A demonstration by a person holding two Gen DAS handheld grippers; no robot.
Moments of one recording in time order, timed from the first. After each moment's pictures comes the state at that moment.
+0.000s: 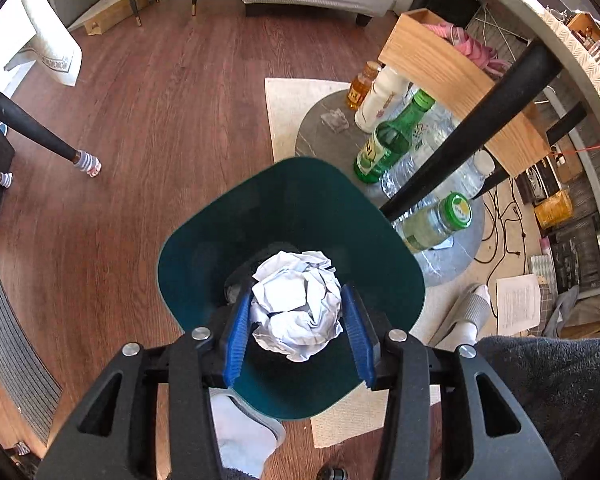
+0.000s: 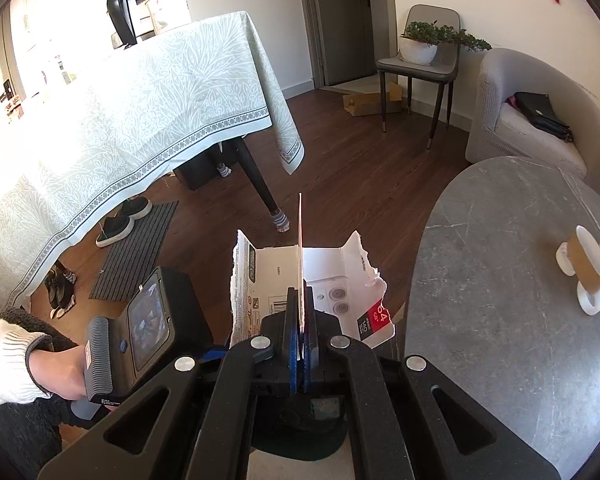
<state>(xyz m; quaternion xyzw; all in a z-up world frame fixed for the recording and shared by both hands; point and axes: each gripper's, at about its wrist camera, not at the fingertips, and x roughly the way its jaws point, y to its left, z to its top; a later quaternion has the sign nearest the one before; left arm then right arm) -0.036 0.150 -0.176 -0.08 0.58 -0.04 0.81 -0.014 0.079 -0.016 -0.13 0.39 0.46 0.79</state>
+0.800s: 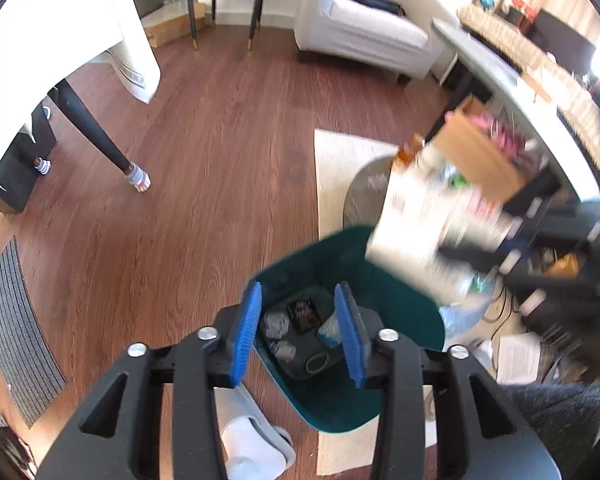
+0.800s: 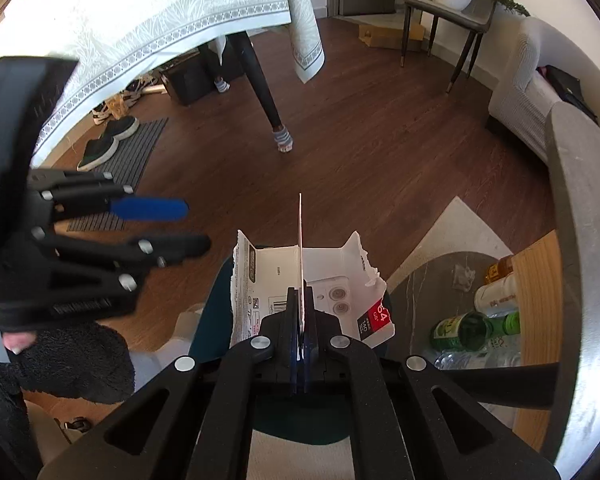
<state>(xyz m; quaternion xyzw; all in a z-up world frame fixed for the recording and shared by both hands) -0.056 0.221 -0.120 -0.13 0.50 0.04 0.85 -0.028 0.142 -0.111 -0.24 0.48 0.43 0.72</state>
